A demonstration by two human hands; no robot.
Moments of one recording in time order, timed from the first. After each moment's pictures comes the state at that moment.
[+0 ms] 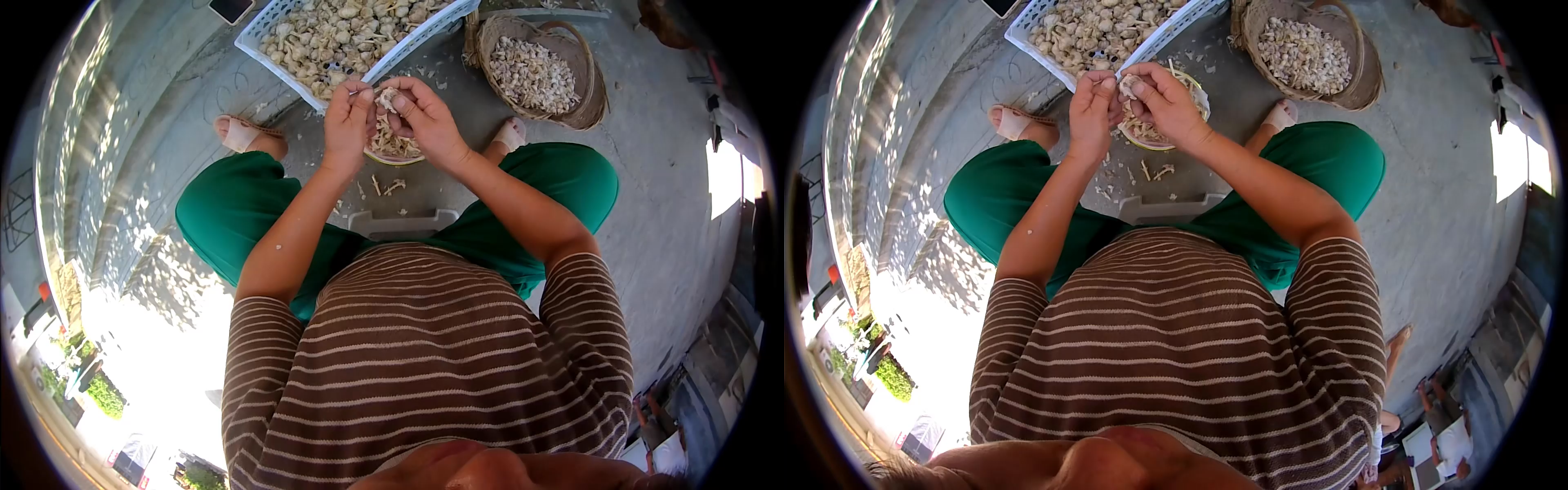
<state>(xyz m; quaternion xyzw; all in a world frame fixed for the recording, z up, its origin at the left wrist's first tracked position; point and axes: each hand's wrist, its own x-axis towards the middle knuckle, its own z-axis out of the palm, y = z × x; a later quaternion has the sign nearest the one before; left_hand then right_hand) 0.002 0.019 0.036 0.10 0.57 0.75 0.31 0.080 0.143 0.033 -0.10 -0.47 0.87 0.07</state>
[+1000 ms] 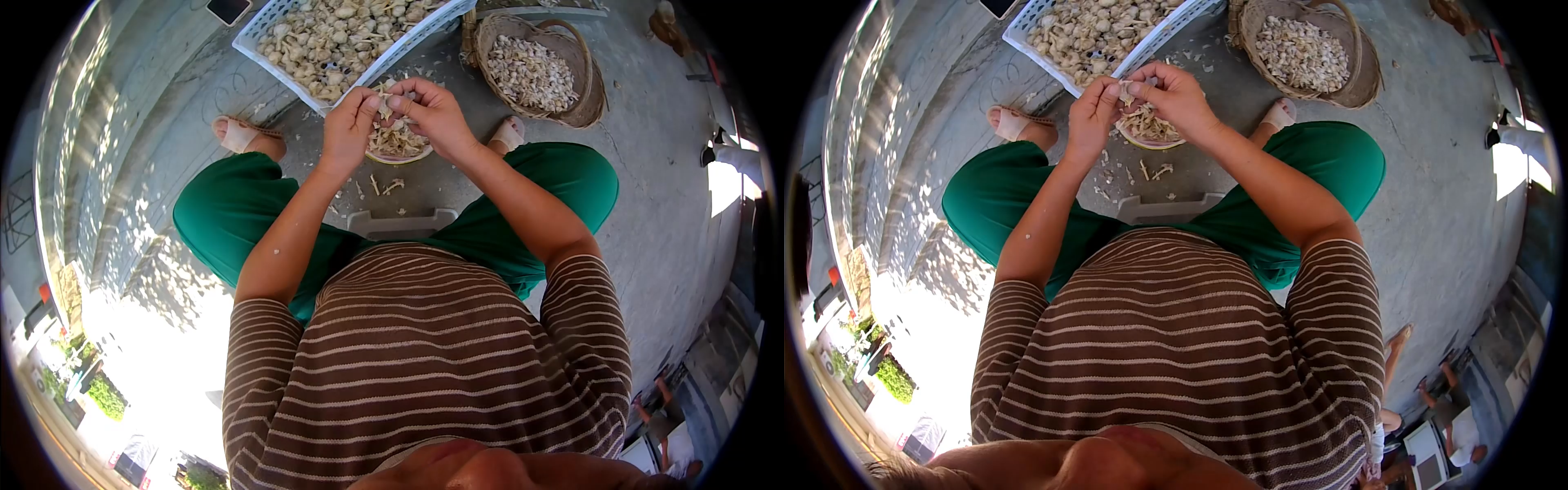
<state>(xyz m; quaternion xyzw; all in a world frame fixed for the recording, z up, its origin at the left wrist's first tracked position) 0.002 0.015 0.035 0.23 0.75 0.57 0.23 0.082 0.163 0.029 -0.13 -0.52 0.84 0.03</state>
